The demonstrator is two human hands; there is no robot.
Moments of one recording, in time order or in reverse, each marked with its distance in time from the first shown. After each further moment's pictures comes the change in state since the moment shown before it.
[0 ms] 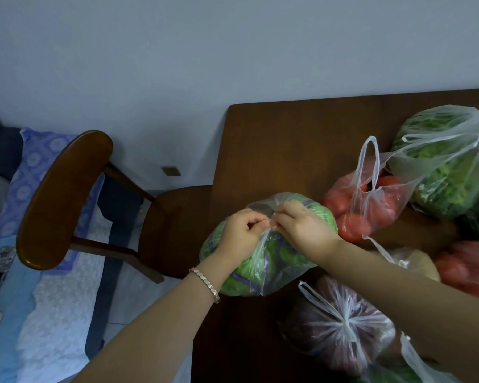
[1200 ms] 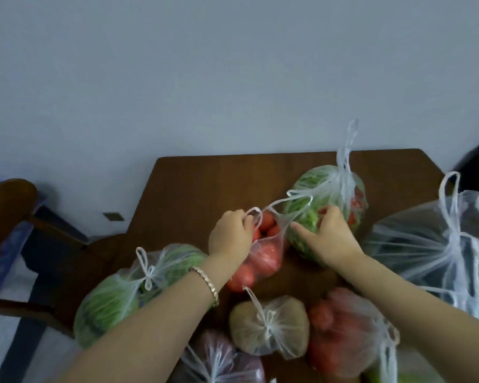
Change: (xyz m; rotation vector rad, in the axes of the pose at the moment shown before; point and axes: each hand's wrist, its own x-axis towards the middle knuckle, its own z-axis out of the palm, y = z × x) left_hand 0.068 0.173 0.152 0.404 0.038 -0.049; right_hand -0.105 0.185 -0.145 0.334 0.226 0.908
